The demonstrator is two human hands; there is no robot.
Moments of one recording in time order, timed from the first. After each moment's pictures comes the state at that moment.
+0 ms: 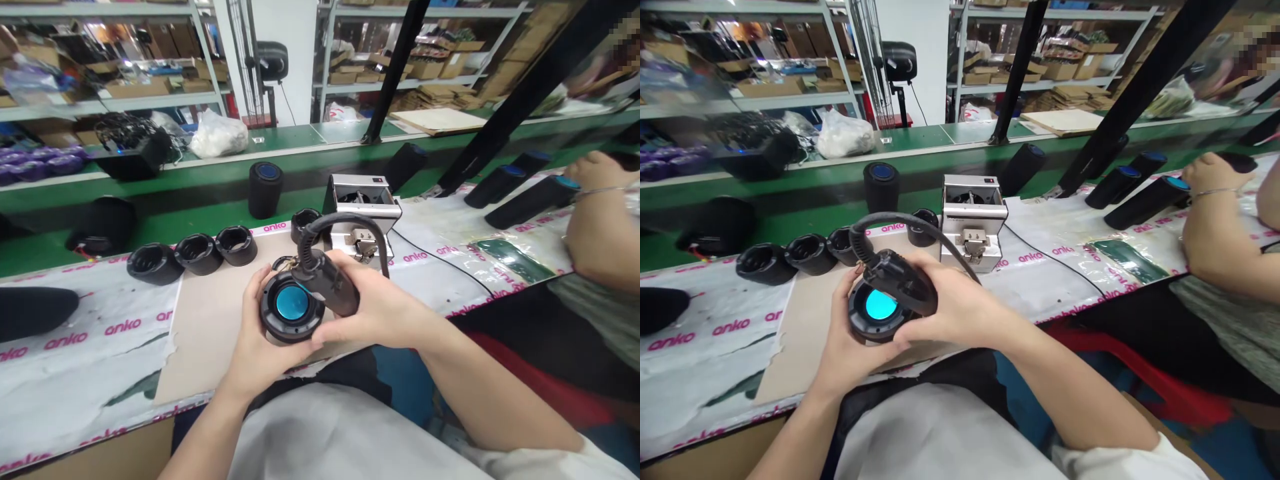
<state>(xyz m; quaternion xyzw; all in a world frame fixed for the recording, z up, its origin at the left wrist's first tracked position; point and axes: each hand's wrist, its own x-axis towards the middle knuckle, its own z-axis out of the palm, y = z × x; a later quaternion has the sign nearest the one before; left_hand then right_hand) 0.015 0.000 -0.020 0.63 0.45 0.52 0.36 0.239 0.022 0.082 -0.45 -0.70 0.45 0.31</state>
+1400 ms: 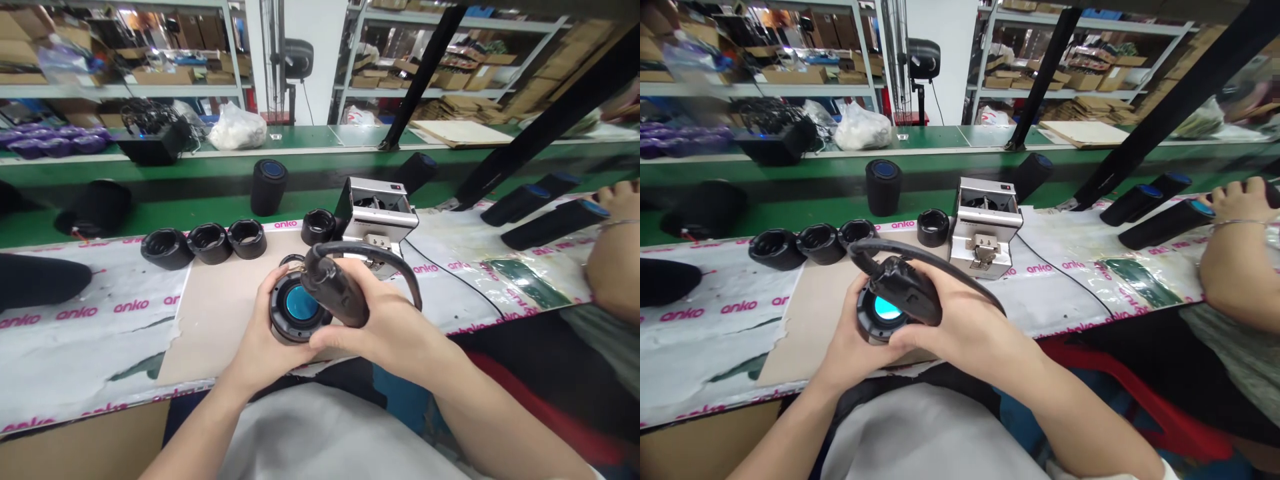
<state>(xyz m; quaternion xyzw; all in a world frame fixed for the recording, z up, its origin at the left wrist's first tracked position) 0.016 -0.004 -0.020 0.63 0.43 0.51 0.40 0.227 0.002 0.094 -0.58 -0.67 0.41 0.22</state>
